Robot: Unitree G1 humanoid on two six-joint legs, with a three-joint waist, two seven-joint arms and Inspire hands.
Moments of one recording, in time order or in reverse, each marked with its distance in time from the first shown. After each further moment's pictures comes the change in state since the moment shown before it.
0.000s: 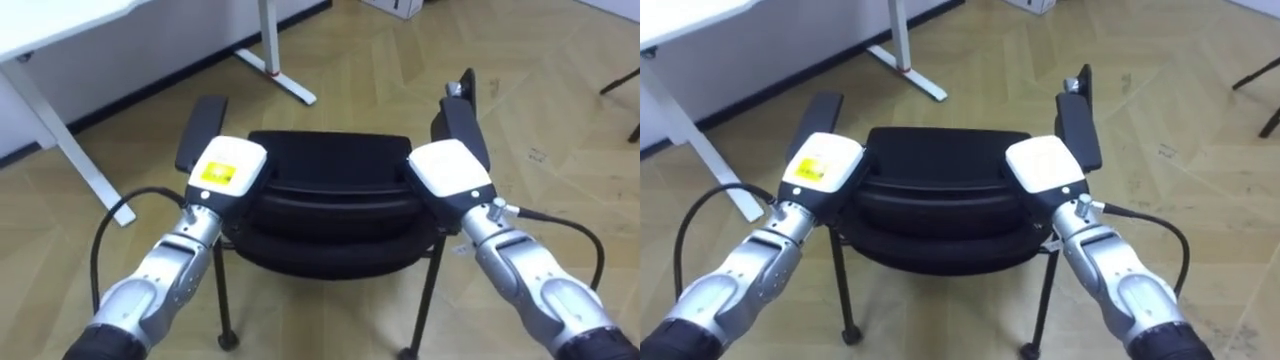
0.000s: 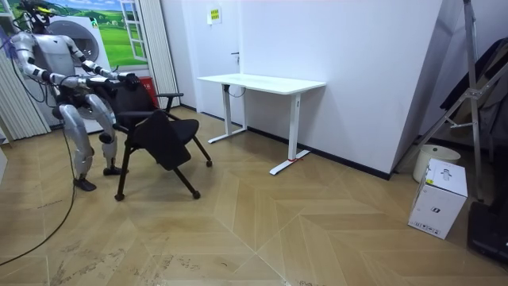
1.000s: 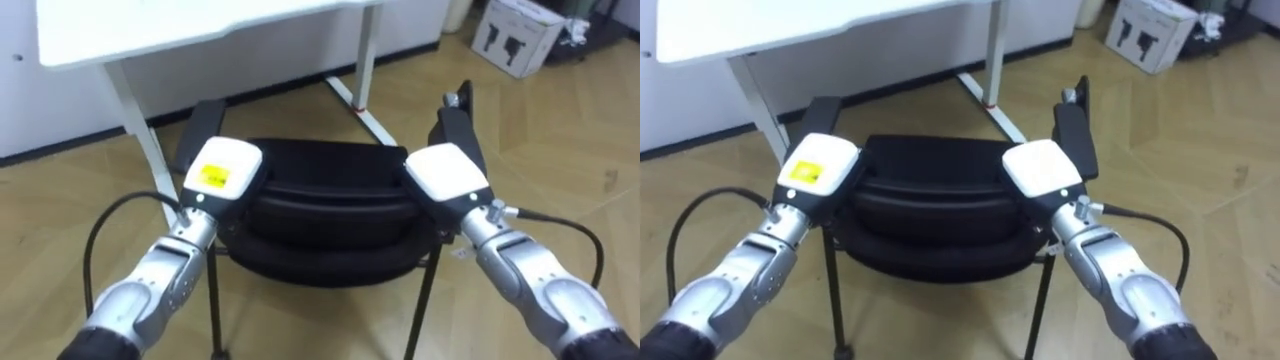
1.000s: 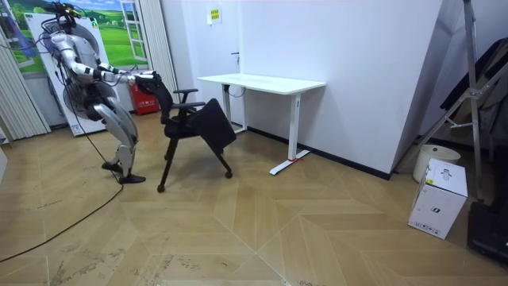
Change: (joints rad) left arm 0.030 0.054 -0.014 -0.055 -0.009 0.003 0.027; right arm 0.011 0.010 -0.004 -0.012 0.024 -0.048 0.039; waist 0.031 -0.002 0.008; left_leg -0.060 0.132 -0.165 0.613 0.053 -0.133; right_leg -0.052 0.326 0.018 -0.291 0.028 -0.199
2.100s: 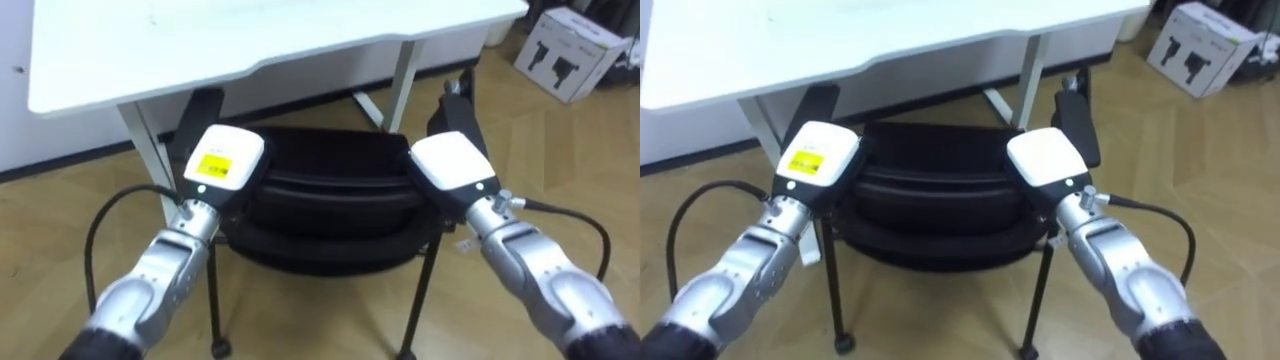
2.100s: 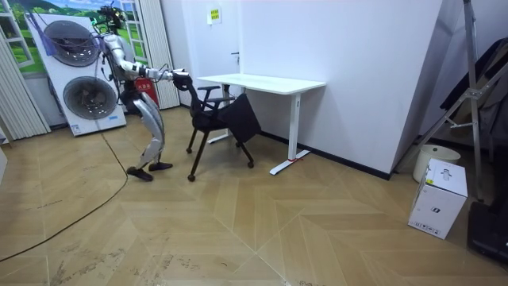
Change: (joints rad) left arm 0.003 -0.006 -0.002 -0.070 -0.006 0.041 -0.009; right arm -0.009 -0.020 -0.002 -0.041 0.020 0.030 -0.002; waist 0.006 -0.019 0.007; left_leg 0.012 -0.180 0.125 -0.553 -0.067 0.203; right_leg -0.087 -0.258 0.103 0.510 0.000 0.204
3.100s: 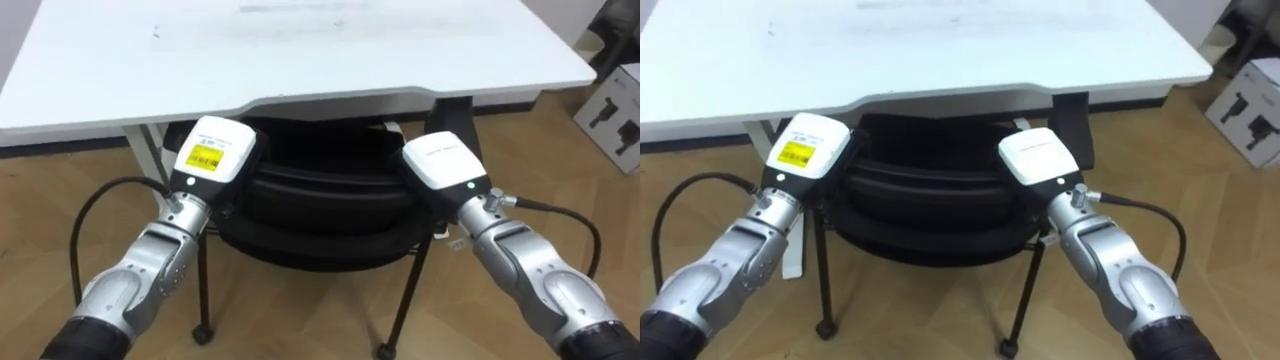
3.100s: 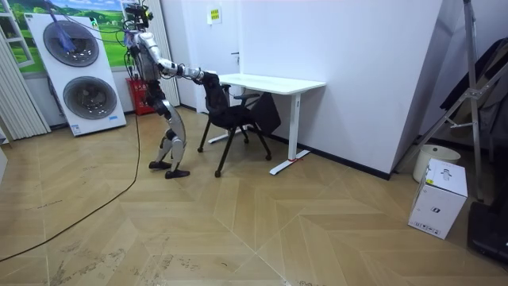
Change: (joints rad) left arm -0.044 0.020 0.030 0.042 0.013 -0.048 0.023; right arm -0.016 0.011 0.001 -0.019 0.004 0.004 0.030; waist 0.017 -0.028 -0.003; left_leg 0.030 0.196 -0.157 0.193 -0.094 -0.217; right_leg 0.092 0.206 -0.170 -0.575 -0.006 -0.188
